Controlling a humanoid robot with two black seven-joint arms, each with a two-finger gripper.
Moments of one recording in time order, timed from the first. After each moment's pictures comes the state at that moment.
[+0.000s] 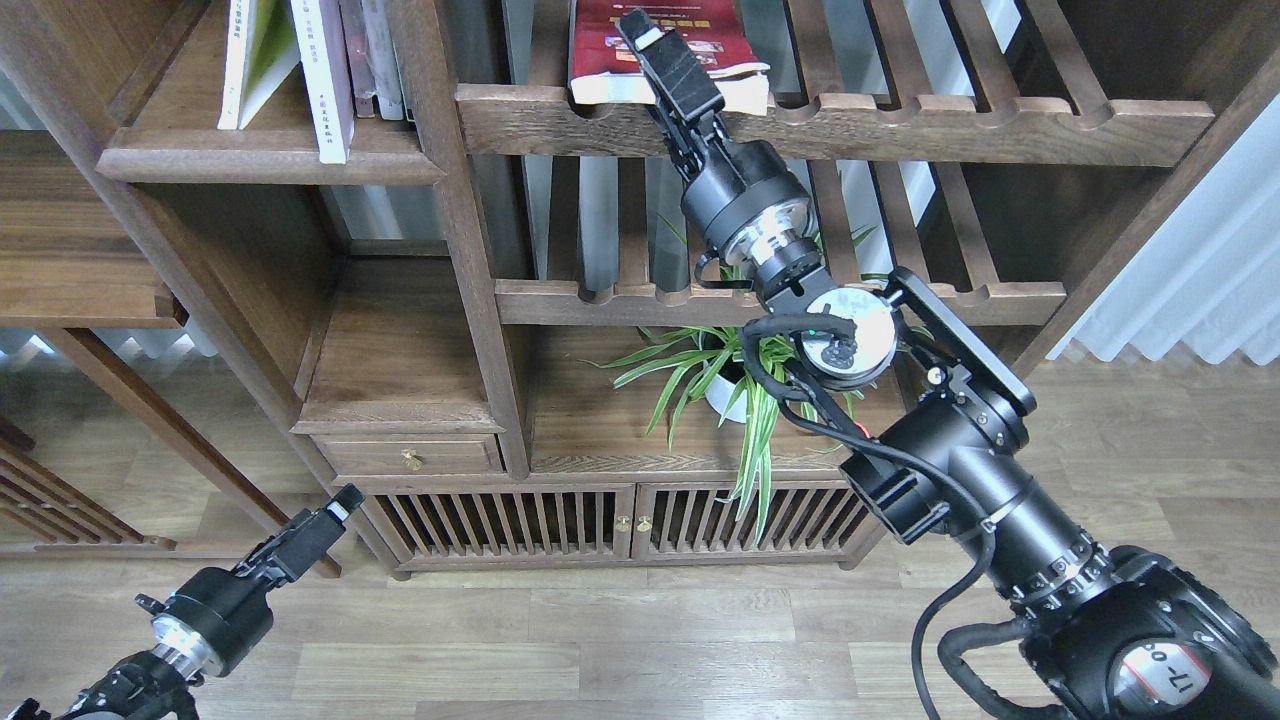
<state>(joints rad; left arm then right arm) 0.14 0.20 -1.38 -1.15 0.40 -0.49 0.16 0.66 0.01 1.01 1.29 0.11 0.00 0.14</state>
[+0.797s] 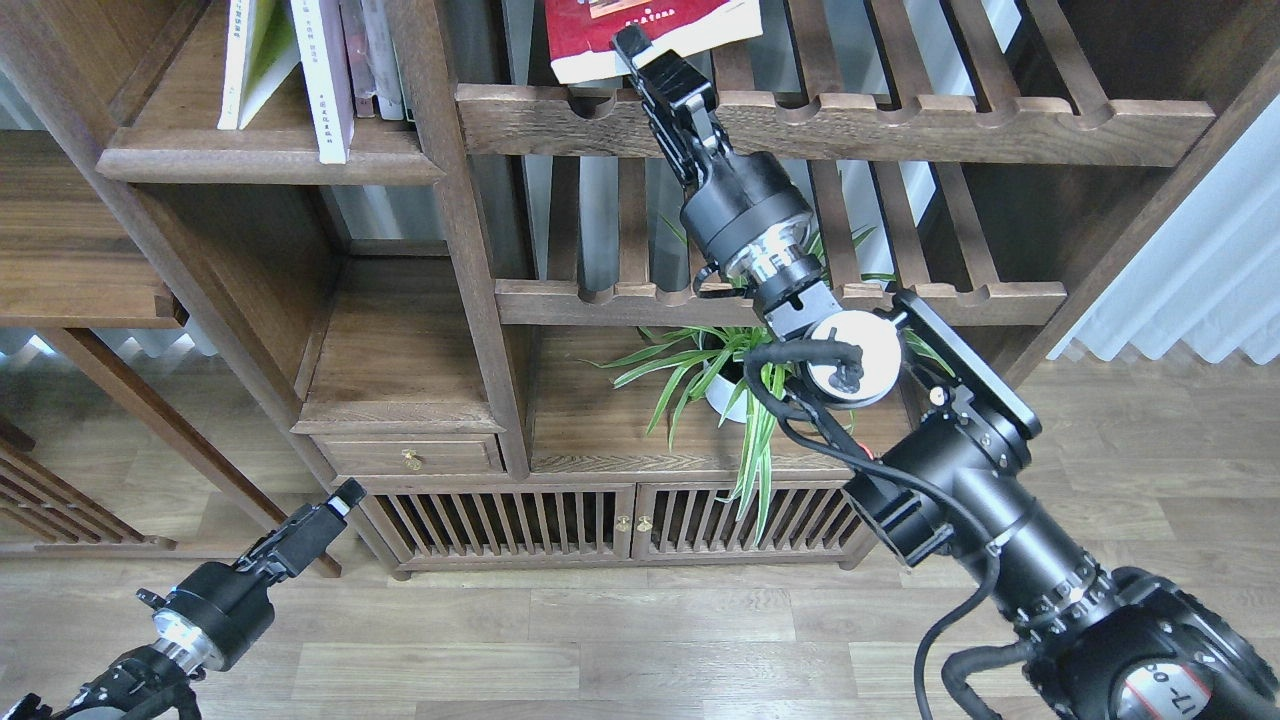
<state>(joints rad) 0.13 0.20 -1.38 -1.15 0.40 -0.49 0.16 0.57 0.01 1.03 1.42 0.11 0.09 0.14</state>
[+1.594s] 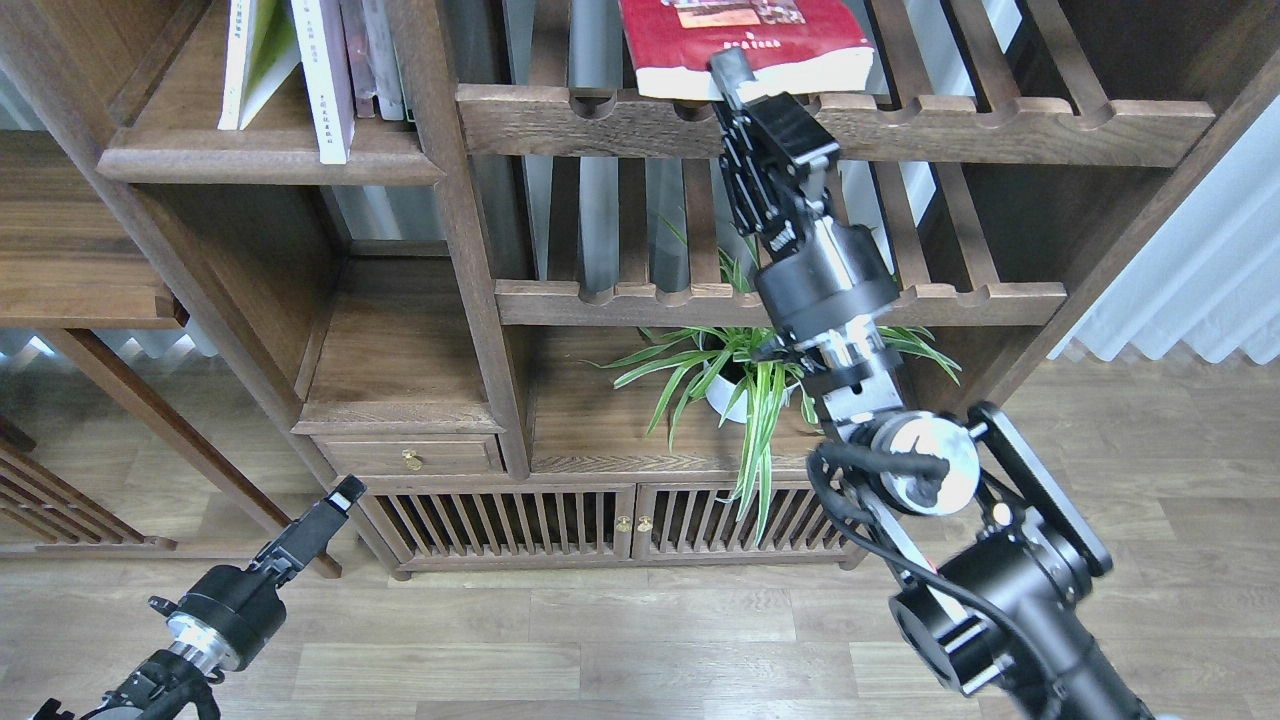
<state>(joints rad) 0.07 0.13 -1.40 -1.01 0.32 -0.49 0.15 0.13 -0.04 1.17 1.66 0.11 0.36 0.14</state>
